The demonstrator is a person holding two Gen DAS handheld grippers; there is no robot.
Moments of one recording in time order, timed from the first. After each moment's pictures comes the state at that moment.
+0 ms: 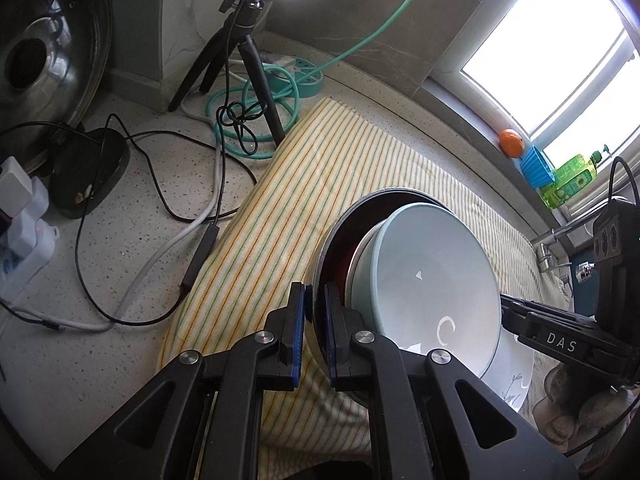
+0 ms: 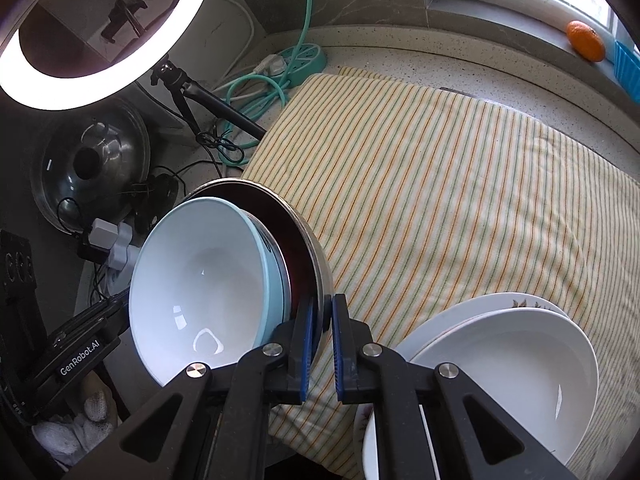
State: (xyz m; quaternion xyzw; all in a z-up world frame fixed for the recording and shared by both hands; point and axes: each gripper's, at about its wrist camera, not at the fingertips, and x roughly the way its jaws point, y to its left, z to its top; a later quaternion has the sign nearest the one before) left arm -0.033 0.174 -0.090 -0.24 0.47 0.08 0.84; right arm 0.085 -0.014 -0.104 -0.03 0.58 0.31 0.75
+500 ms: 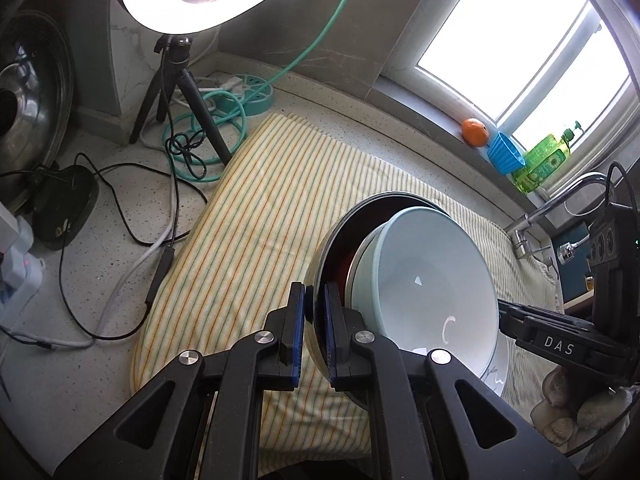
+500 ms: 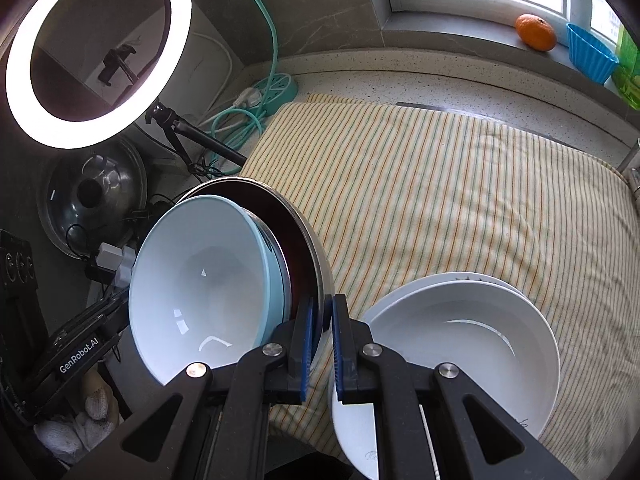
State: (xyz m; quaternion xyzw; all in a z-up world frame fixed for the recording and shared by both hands) left arm -0.019 0.131 -0.061 -0.21 0.46 0.05 0.86; right arm 0.081 -0.066 -0.076 0.01 0.57 0.28 0.77
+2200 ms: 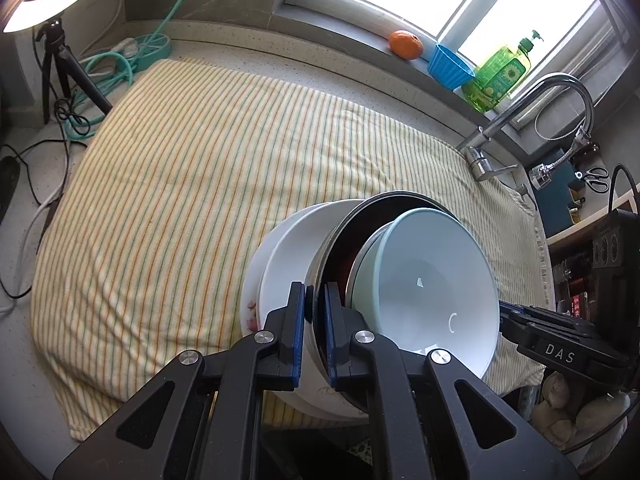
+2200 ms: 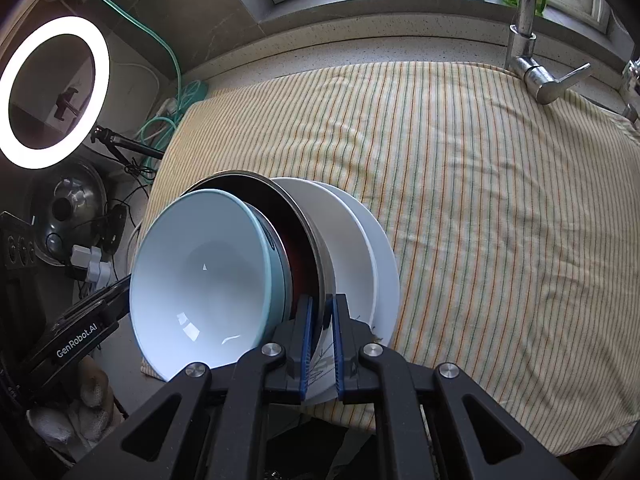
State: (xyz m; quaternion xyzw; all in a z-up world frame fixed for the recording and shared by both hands) left arm -0.001 -0.005 -0.087 -0.18 0.53 -0.03 0.83; right arm 0.059 -0.224 -0.103 0.05 0.60 0.21 0.77
